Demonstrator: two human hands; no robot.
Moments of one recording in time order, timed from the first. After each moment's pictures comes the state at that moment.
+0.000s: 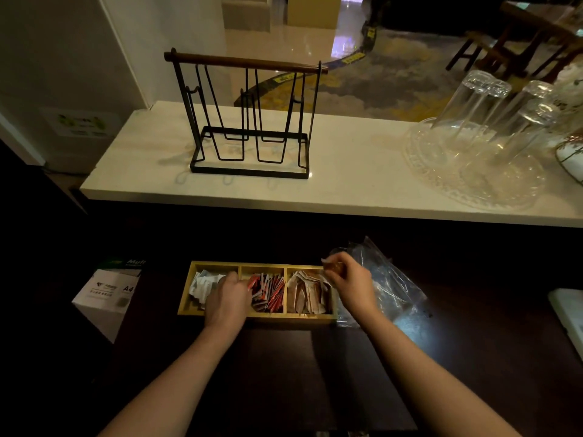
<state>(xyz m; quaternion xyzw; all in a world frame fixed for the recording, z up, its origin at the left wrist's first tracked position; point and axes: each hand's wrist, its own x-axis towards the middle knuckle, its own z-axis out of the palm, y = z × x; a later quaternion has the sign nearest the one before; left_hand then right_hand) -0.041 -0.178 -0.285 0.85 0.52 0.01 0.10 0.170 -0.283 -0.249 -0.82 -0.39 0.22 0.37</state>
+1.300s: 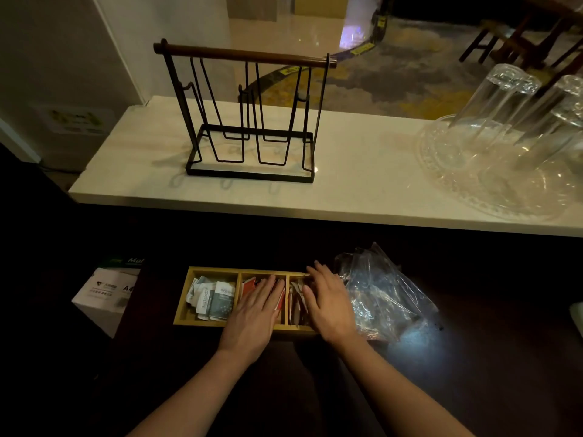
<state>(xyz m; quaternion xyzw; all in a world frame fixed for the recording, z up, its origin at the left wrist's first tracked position) -0.027 -0.196 -0.327 0.93 0.36 0.00 0.09 0.145 -0.266 -0.302 -0.81 -0.53 0.15 0.22</state>
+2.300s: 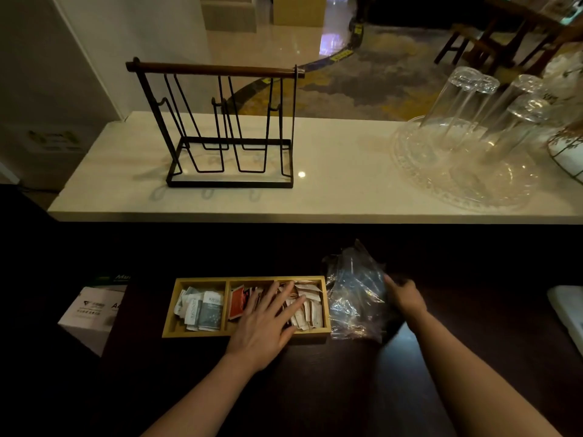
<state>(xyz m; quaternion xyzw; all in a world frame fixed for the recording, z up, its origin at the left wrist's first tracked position) -0.001 -0.210 -0.303 0.96 0.27 -0.05 0.07 0.308 -0.332 -0.325 -0.89 -0.06 0.33 0.31</state>
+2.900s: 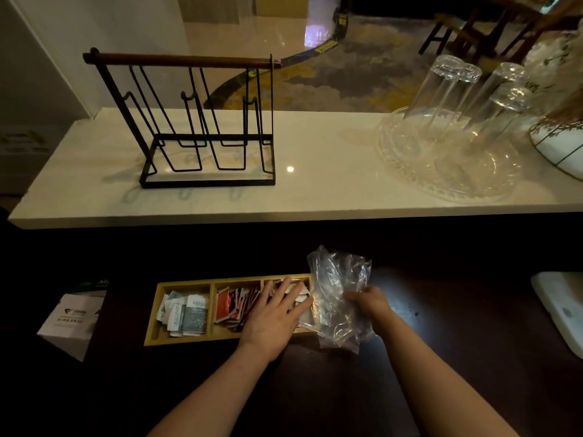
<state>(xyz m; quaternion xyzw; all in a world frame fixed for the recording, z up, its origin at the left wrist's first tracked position) 0.045 -0.215 -0.308 0.98 0.19 -0.11 0.02 0.254 -0.321 -0.312 -0.81 -0.05 0.43 0.39</state>
